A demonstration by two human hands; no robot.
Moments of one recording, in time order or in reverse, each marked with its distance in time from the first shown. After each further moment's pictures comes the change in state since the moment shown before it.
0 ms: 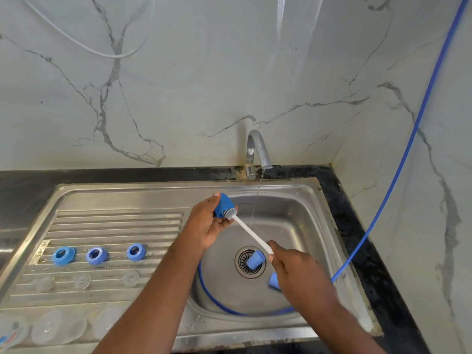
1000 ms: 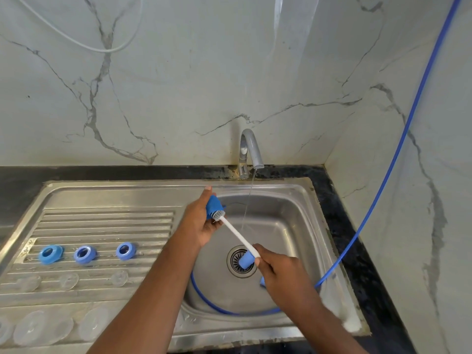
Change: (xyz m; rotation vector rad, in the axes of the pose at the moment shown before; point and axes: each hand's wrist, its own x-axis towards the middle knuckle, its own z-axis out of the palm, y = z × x) left_hand 0.000 -0.005 0.013 0.041 0.104 0.035; right_hand 0.003 0.007 0.011 0.239 -0.061 -0.038
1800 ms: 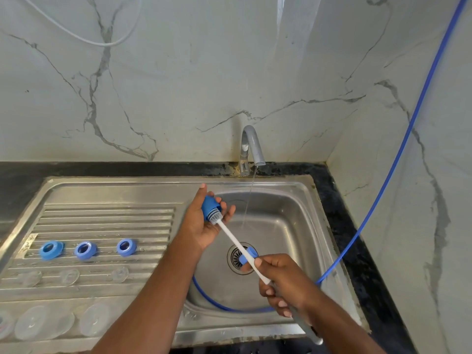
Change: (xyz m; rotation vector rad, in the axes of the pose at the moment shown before) left_hand -0.005 -0.010 -0.010 -0.274 -0.175 -0.081; right_hand -0.006 -0.004 -0.006 0.894 -0.349 0.374
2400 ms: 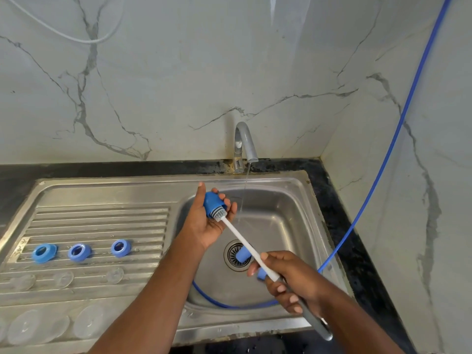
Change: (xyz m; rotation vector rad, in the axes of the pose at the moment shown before) left_hand 0.008 -0.013 0.007 -0.116 -0.086 -0.072; right_hand -0.010 -0.006 -0.026 0.017 -0.144 0.061
